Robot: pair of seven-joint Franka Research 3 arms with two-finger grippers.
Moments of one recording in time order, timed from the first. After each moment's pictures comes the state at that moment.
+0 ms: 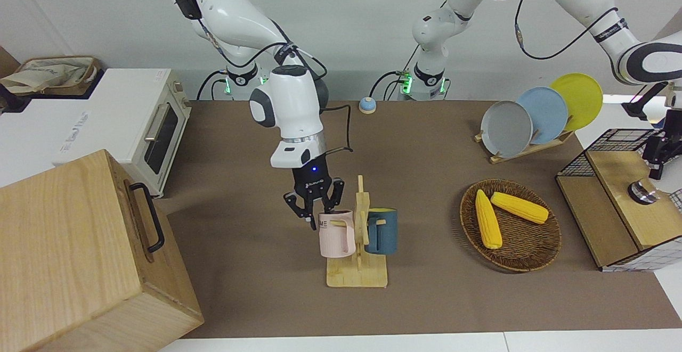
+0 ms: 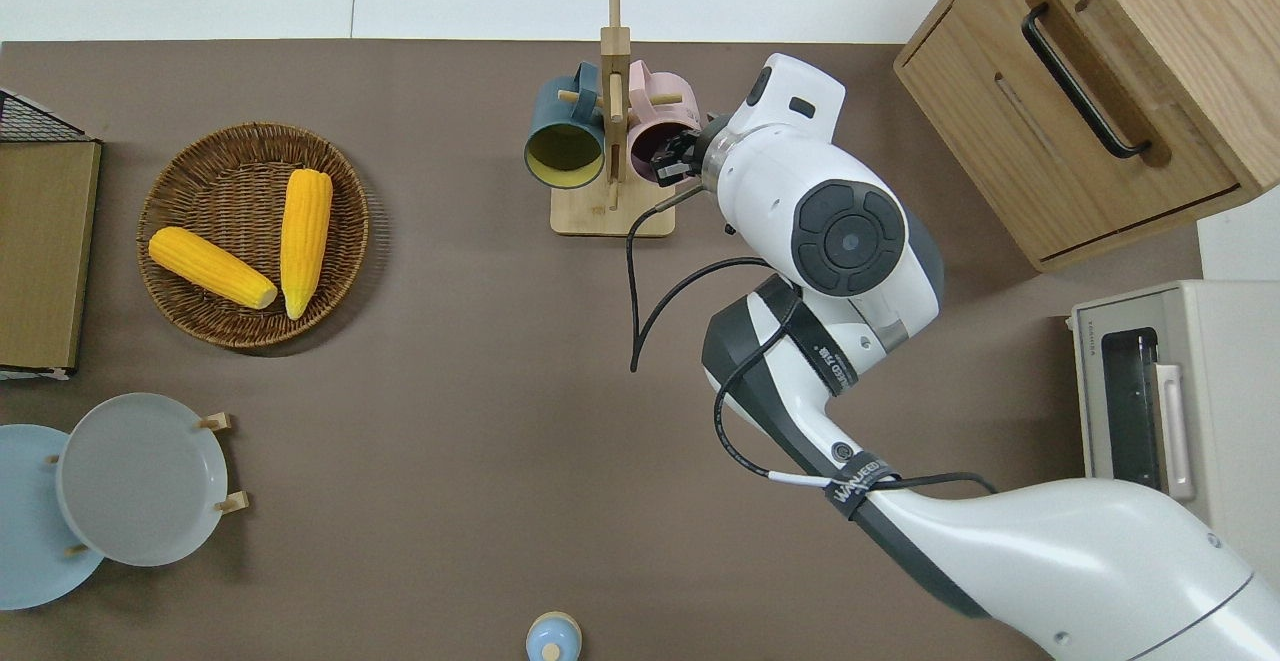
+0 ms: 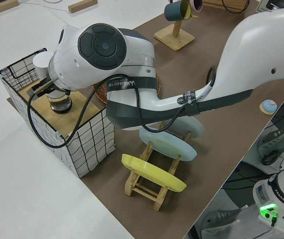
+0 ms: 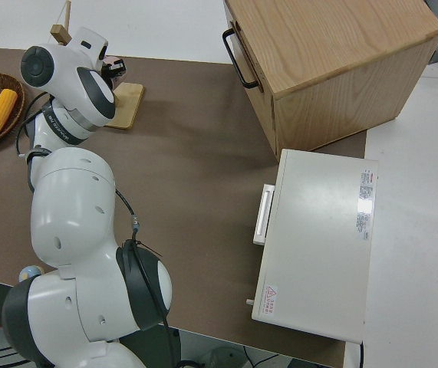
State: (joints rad) left arm 0.50 0.37 0.06 -1.55 -0.68 2.44 1.01; right arm 0.10 0.53 0.36 -1.49 -0.46 2.57 0.30
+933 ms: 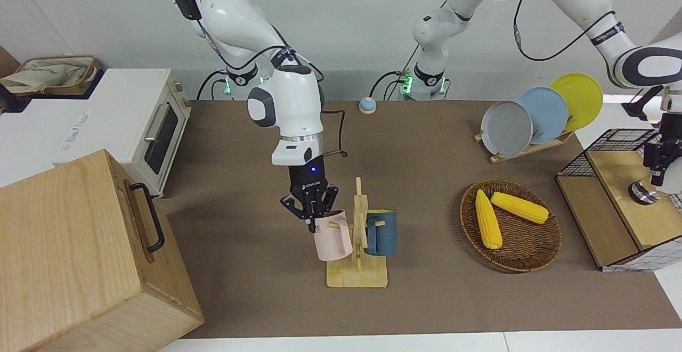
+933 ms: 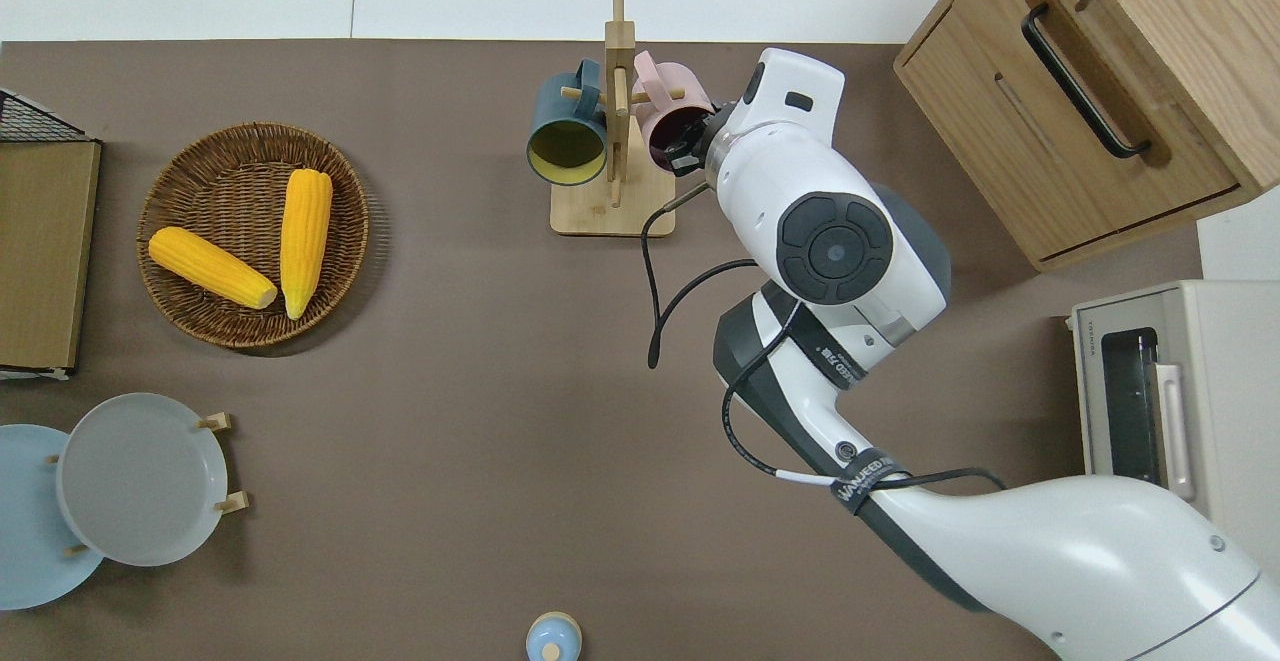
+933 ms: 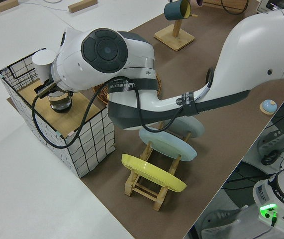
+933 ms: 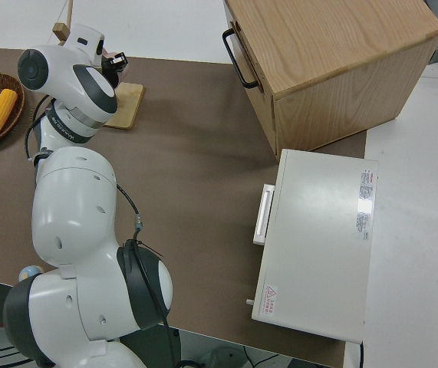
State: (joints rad) left arm 0.50 0.38 0.05 -1.56 -0.69 2.47 0.99; right arm 0.10 0.53 0.34 -1.48 -0.62 2.56 0.29
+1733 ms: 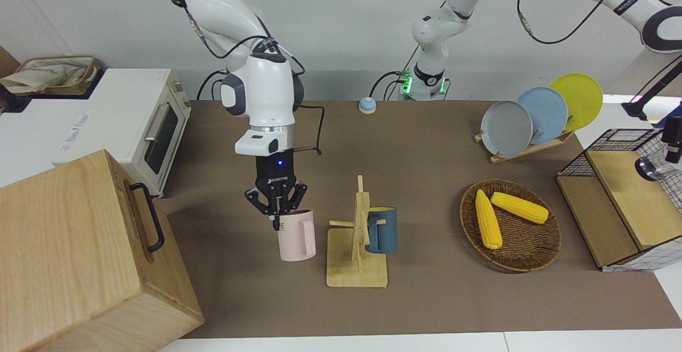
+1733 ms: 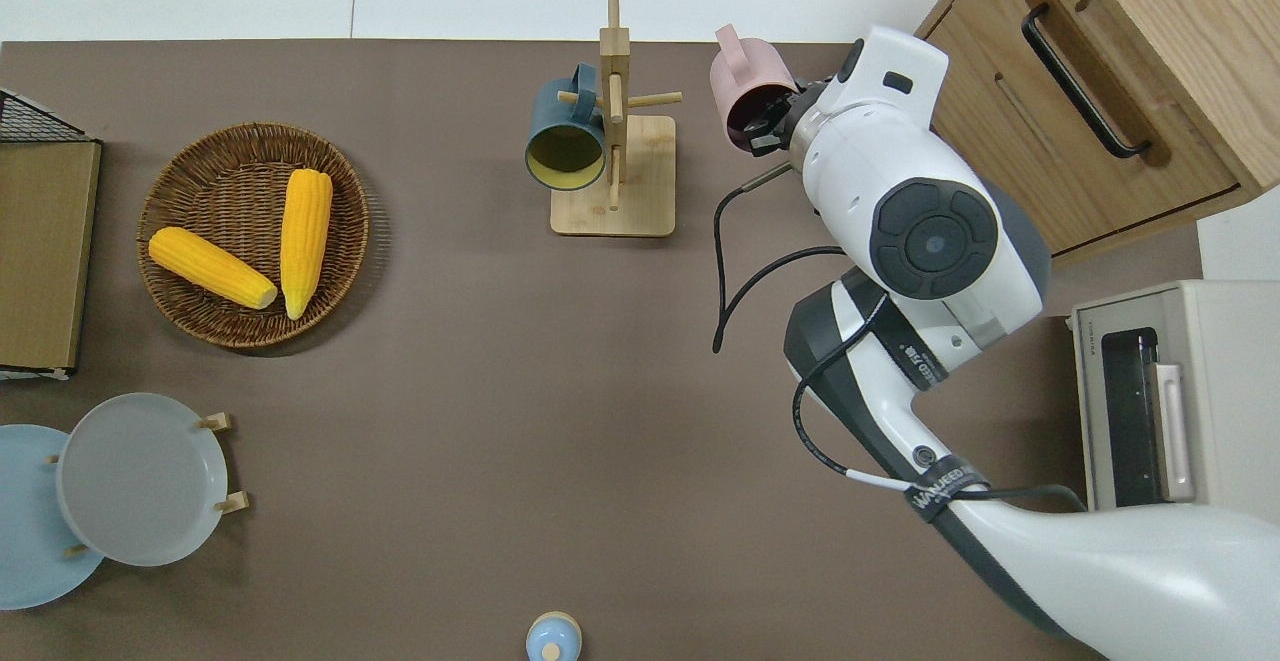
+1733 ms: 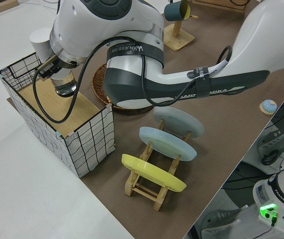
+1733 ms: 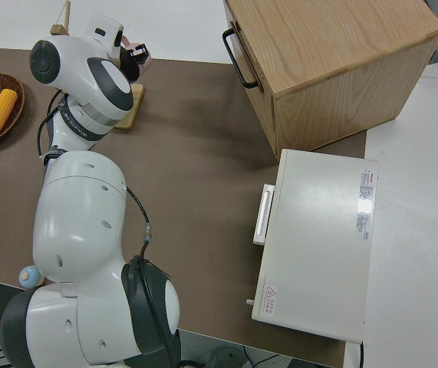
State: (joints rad) left arm 0.48 0.30 0.05 -1.40 -0.44 2.18 0.58; right arm 0.01 0.43 0.34 -1.55 -0.63 2.54 0.29
